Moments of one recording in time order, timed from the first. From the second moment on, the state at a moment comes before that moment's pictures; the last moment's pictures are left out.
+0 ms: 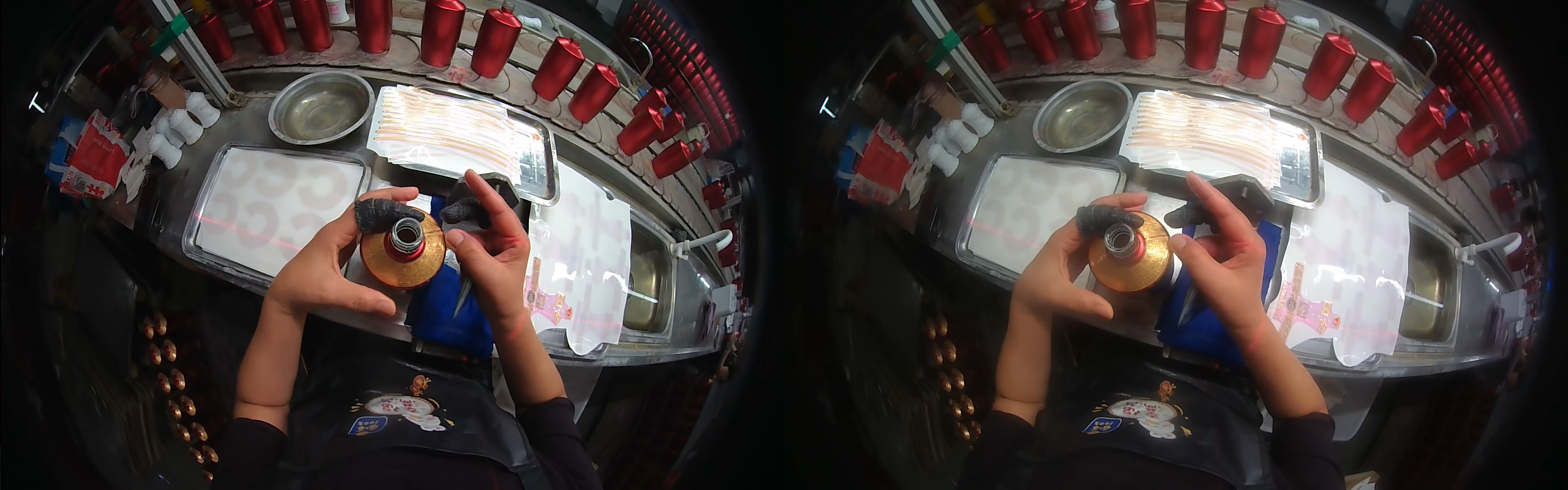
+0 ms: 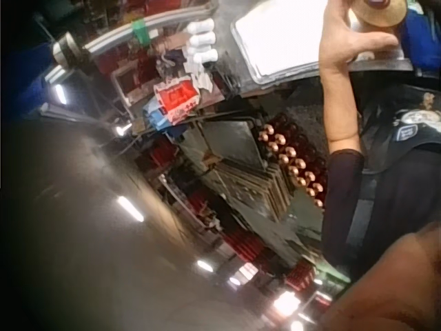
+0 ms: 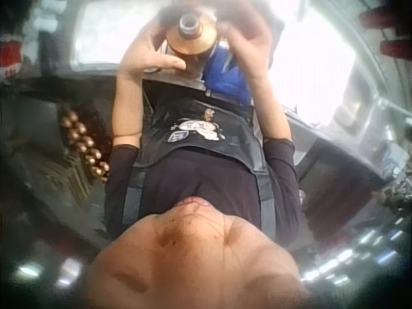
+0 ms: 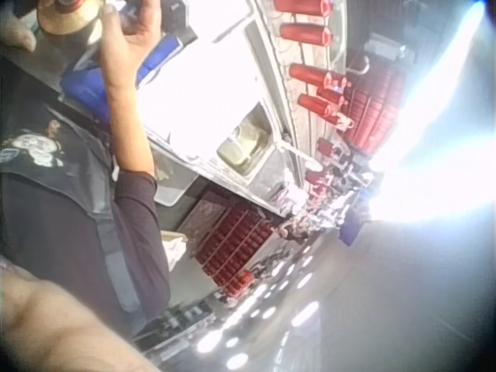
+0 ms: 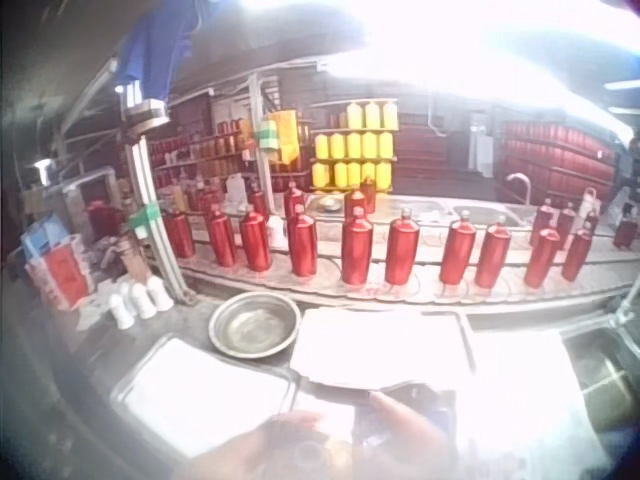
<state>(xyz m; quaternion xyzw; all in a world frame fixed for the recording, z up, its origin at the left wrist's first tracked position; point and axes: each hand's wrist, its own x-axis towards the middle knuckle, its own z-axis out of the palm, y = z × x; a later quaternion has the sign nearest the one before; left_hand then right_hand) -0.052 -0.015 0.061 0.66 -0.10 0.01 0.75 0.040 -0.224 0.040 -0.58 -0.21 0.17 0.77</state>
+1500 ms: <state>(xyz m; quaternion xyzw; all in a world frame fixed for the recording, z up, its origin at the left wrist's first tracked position) -0.056 -0.055 0.065 0.68 0.07 0.12 0.72 0.037 -0.223 0.059 -0.67 -0.20 0.27 0.66</state>
